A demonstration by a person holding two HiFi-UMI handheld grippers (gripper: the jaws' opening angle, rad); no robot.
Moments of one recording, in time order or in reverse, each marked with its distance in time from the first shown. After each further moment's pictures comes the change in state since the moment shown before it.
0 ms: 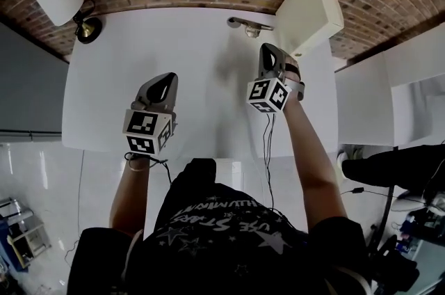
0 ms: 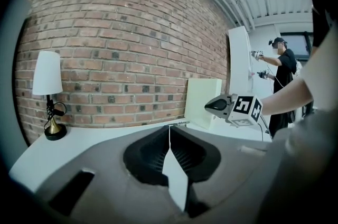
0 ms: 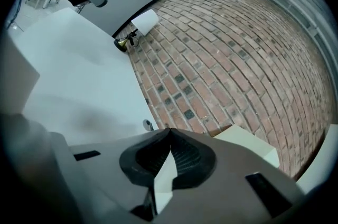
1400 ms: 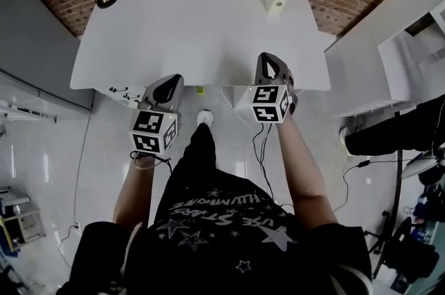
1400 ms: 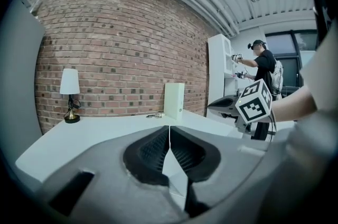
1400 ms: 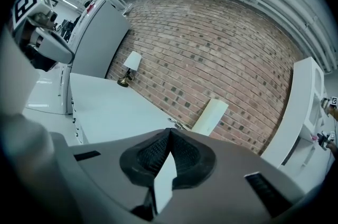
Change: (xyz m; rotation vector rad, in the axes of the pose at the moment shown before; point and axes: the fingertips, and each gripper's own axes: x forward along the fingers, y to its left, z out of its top) left arm -0.231 -0.177 -0.067 0.036 -0.054 -0.016; right arm -0.322 0.066 -0.011 0.473 -0.036 -0.011
